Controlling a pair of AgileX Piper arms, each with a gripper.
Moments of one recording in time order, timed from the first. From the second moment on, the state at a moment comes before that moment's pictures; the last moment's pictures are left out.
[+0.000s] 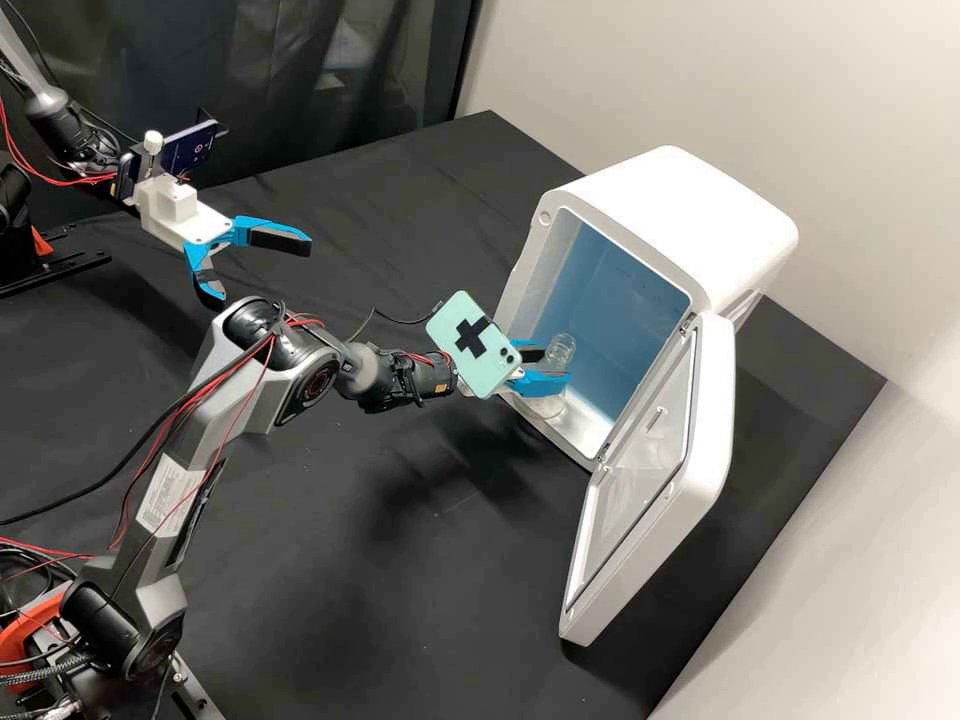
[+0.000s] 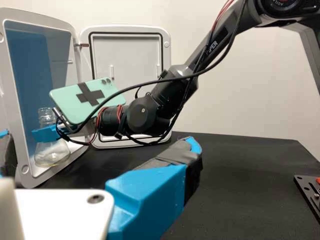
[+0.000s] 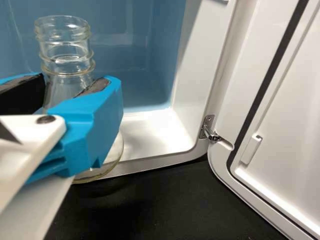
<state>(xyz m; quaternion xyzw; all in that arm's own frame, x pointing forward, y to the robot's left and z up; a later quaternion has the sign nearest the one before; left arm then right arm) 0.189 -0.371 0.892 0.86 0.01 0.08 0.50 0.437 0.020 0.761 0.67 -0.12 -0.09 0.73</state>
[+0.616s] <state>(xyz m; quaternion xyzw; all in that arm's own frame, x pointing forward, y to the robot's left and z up) 0.189 -0.371 0.892 0.86 0.01 0.08 0.50 0.387 0.000 0.774 0.70 -0.13 -0.09 0.69</state>
